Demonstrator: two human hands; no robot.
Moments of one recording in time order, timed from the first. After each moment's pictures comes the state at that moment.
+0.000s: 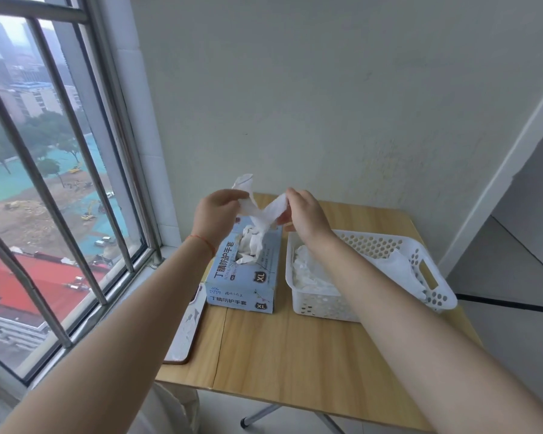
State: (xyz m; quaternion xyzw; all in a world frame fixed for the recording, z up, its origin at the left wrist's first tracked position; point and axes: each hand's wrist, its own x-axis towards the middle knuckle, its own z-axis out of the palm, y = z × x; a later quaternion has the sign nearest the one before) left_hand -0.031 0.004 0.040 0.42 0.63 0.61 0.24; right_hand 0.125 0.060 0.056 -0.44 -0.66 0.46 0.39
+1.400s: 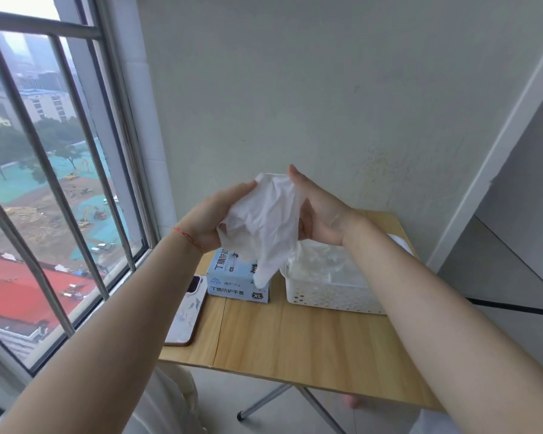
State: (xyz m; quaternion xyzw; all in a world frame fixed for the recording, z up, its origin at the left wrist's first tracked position) left_hand -0.014 -0.052 0.083 0.44 0.42 0.54 0.59; right_hand 0.175 0.033 0.102 -0.26 -0.65 0.68 0.18
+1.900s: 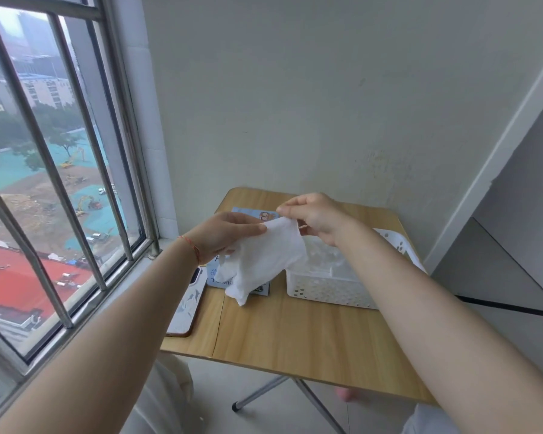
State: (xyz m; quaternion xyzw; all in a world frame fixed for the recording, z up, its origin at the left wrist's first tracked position) left_hand -0.024 -0.051 0.033 0.49 0.56 0.45 0.49; right_hand 0.169 0.037 0.078 -0.39 -0.70 0.55 0.24
